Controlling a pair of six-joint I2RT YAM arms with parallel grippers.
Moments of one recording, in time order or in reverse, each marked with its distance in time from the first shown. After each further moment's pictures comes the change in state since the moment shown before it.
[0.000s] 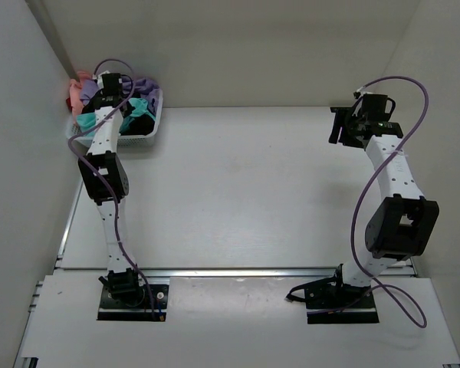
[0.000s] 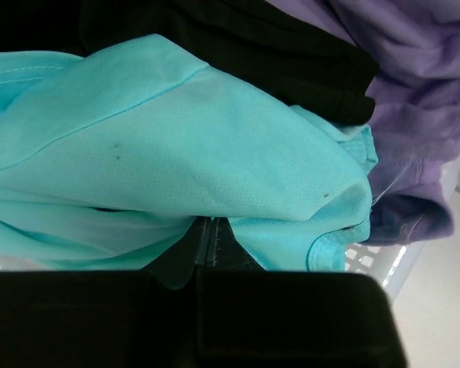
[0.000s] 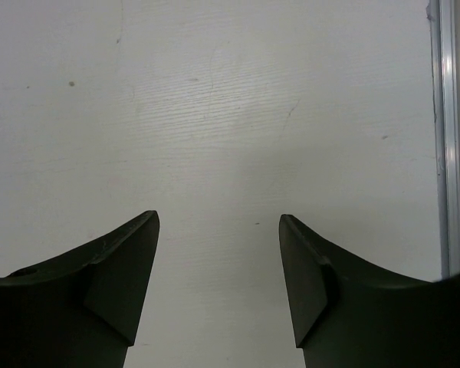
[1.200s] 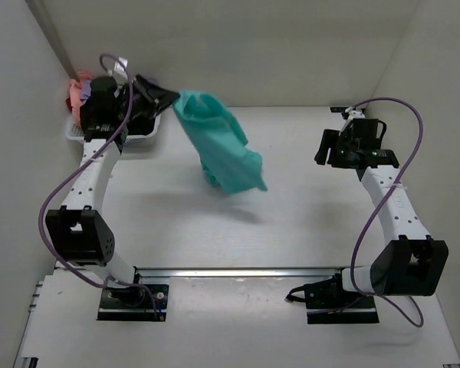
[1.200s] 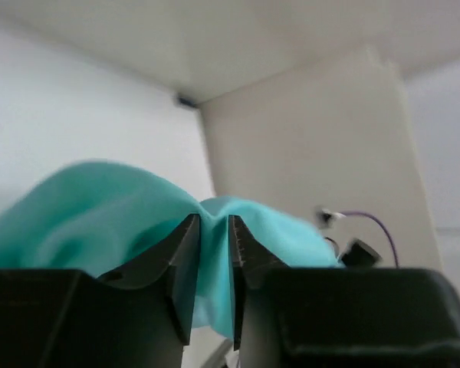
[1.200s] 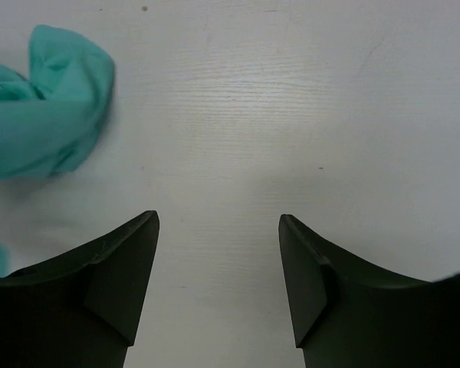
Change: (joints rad) left arm -0.166 -0.847 -0.752 0.579 0.866 -0.579; right arm 0.098 -0.293 -0.299 0.039 -0.048 0.054
